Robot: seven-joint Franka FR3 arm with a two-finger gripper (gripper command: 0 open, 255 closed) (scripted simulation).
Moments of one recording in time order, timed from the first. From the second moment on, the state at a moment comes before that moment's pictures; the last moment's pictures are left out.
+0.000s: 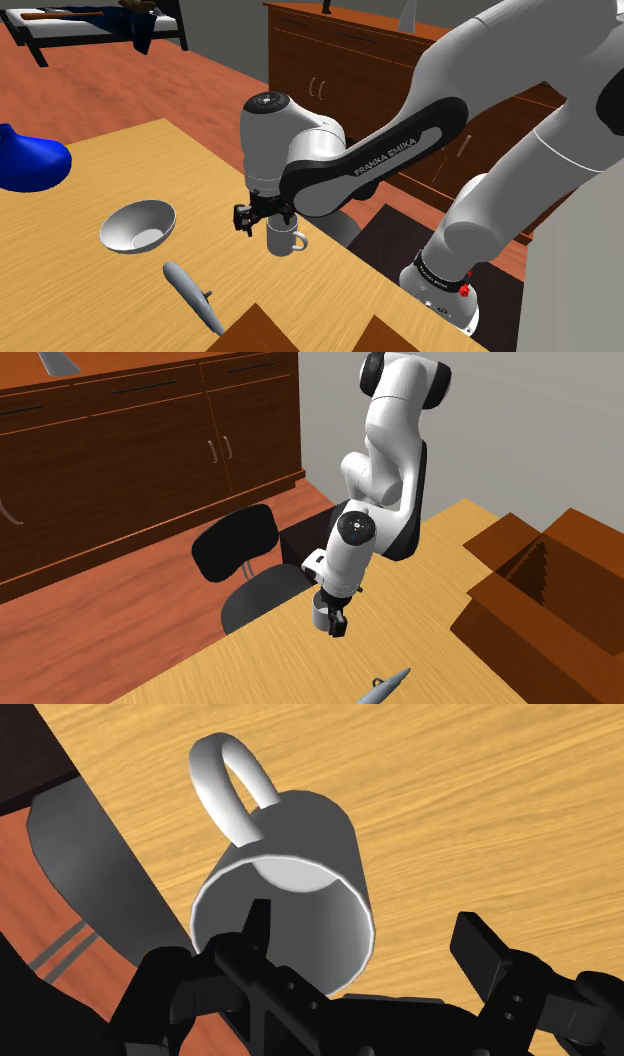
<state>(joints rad) -0.01 -0.20 0.68 -2.44 0.03 2.30 1.08</state>
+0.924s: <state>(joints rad) -0.01 -0.20 0.68 -2.44 0.03 2.30 1.08</state>
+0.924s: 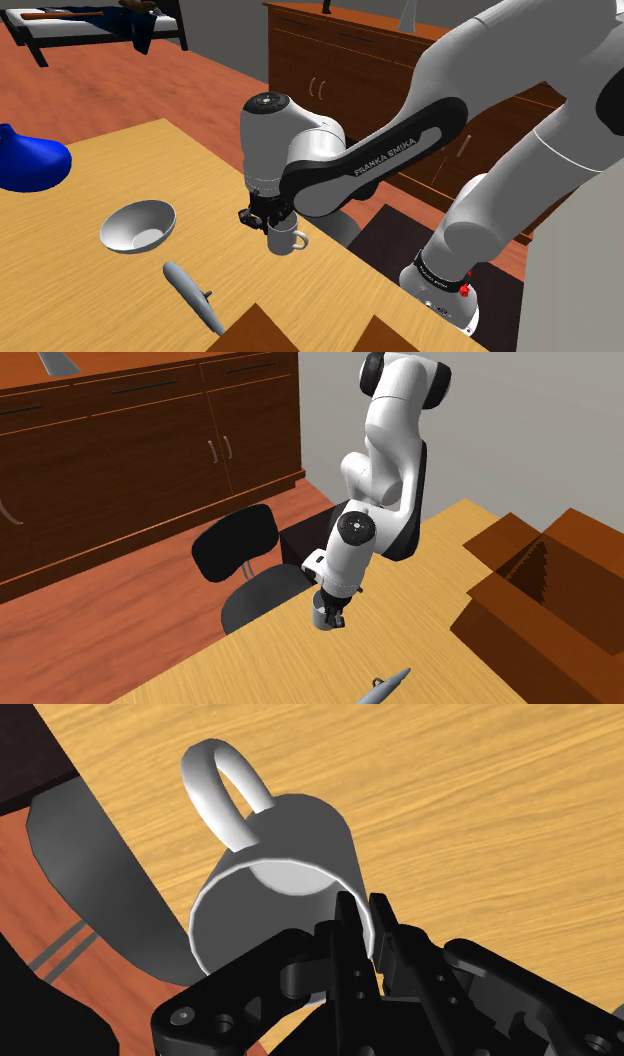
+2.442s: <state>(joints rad) 0.02 -0.35 0.61 -2.26 0.11 1.99 0.99</state>
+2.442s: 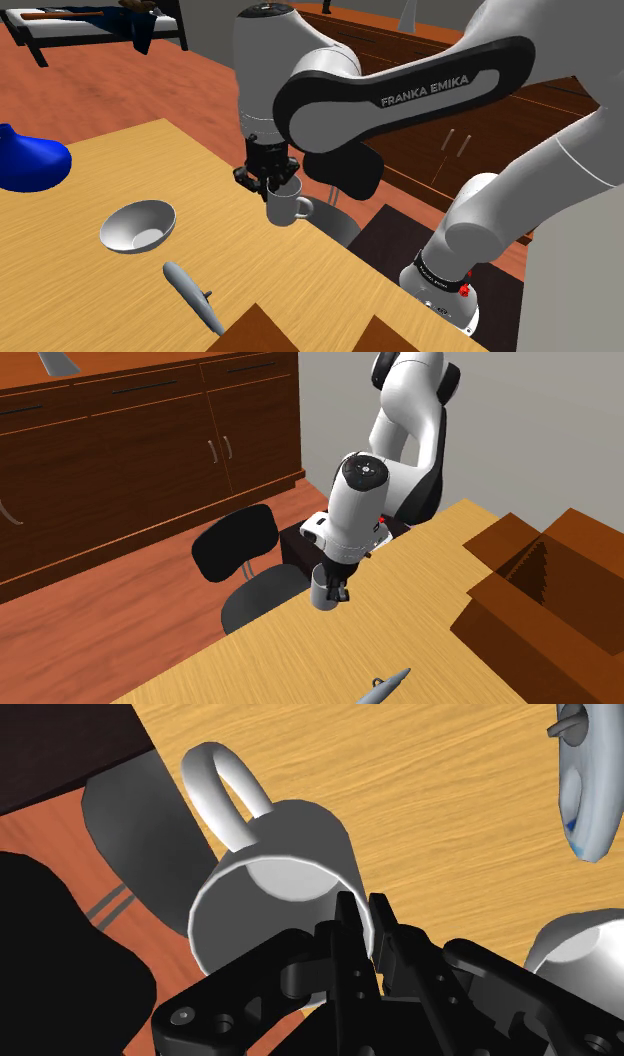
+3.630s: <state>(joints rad) 0.01 -0.37 0.57 -2.03 0.10 1.75 0.97</state>
